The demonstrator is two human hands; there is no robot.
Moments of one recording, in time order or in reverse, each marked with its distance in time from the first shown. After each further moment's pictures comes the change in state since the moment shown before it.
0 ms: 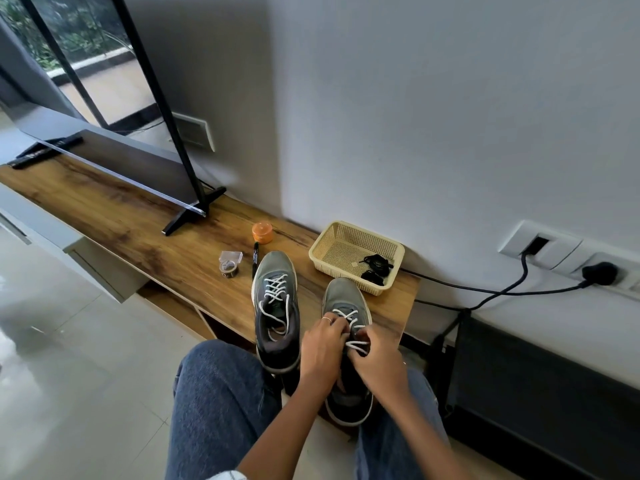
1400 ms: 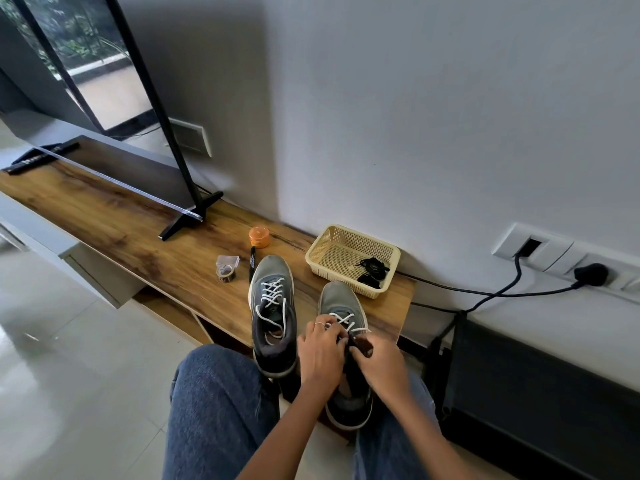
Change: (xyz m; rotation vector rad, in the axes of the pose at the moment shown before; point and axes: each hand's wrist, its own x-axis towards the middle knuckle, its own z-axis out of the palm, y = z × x) left_hand -0.007 0.011 -0.003 -0.015 0.034 -0.113; right_hand 0.010 0.012 -0.002 -0.093 -0.028 0.008
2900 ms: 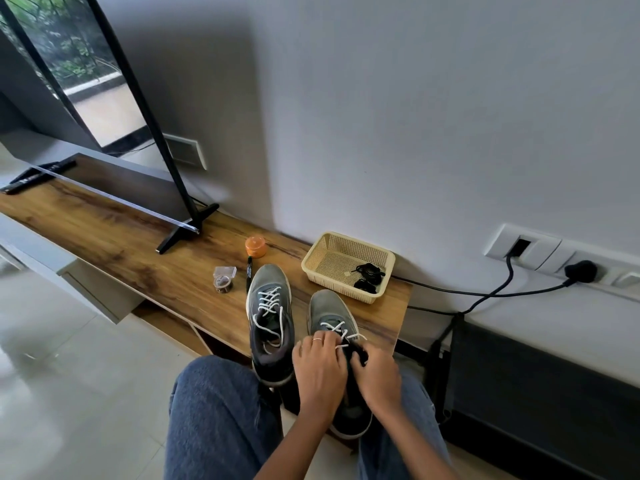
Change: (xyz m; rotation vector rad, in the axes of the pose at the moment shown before) left_hand -0.019 0.000 0.007 0.061 0.230 0.055; right_hand -0.010 -0.001 0.015 0.033 0.141 0.056
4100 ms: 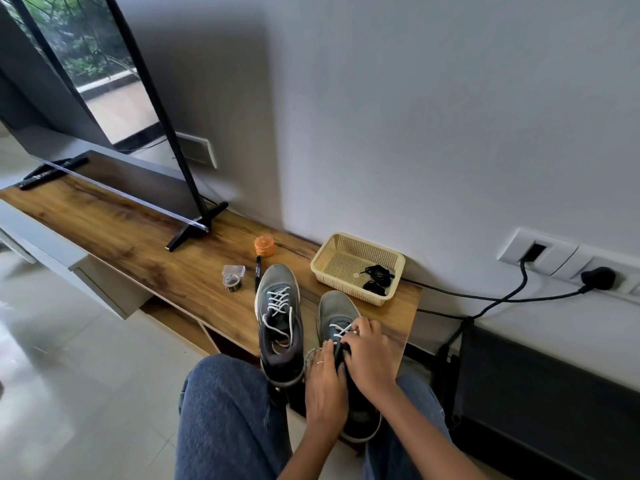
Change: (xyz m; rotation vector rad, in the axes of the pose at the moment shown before) left_hand -0.022 -0.014 0.007 -0.290 -0.262 -0.243; right_hand 0.025 -0.014 0.017 -0.397 0.124 -0.504
